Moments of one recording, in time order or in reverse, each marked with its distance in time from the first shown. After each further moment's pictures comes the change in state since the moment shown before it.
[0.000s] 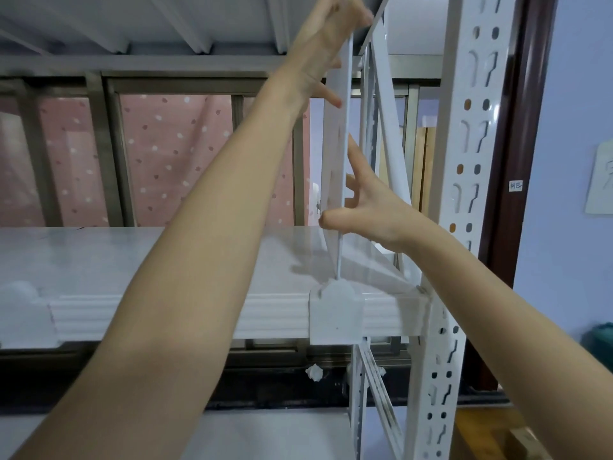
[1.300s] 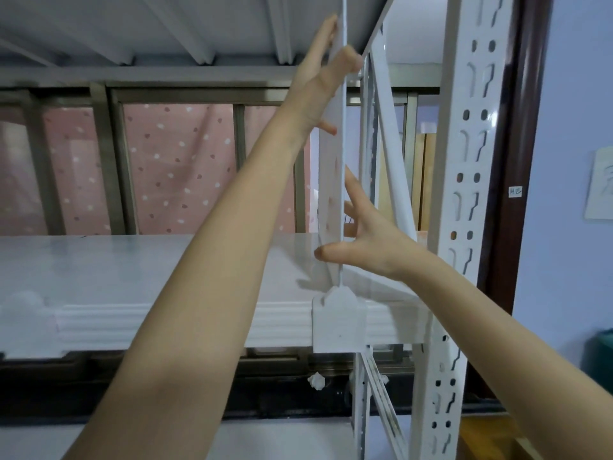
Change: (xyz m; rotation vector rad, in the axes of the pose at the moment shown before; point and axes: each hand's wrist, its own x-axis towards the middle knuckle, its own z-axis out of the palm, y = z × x) left_hand -0.005 -0.026 0.000 -0.021 -0.024 -0.020; right_hand -0.006 0.025 0.008 -0.111 -0.018 -0.050
